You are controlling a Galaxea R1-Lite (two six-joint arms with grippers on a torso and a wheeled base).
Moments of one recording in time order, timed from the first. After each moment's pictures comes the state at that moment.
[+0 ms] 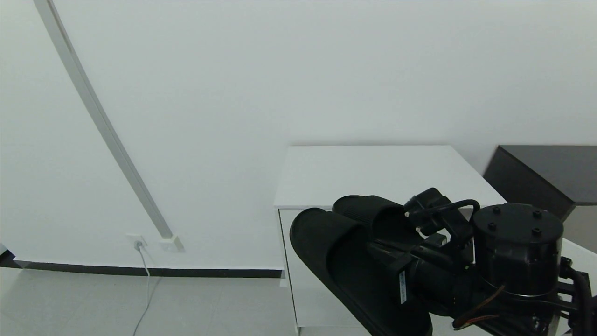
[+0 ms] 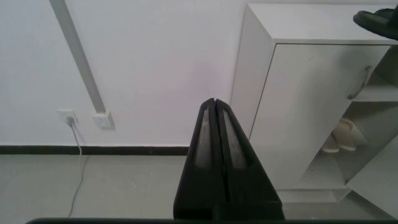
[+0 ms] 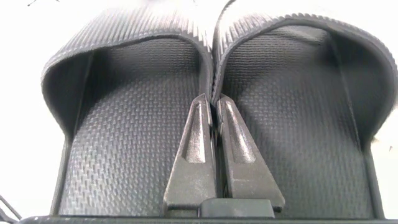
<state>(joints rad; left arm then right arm) 0.00 0.00 0.00 0.00 0.02 -0.01 0.89 1.61 -0.60 -0.75 -0.23 0.13</state>
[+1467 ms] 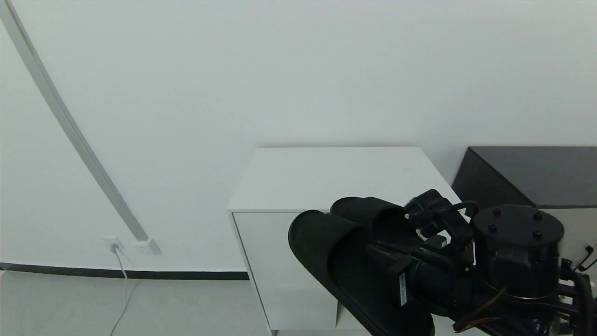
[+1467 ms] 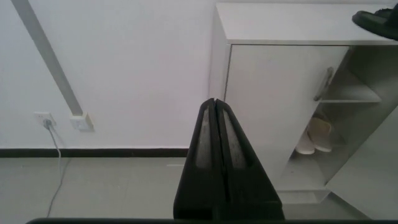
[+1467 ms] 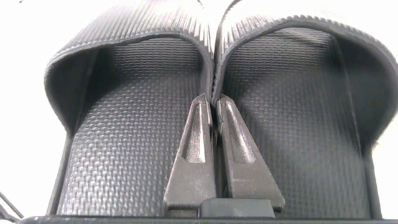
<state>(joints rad) 0.00 0.00 0.00 0.00 0.02 -0.01 0.89 1.61 -0.59 -0.75 -0.23 0.13</state>
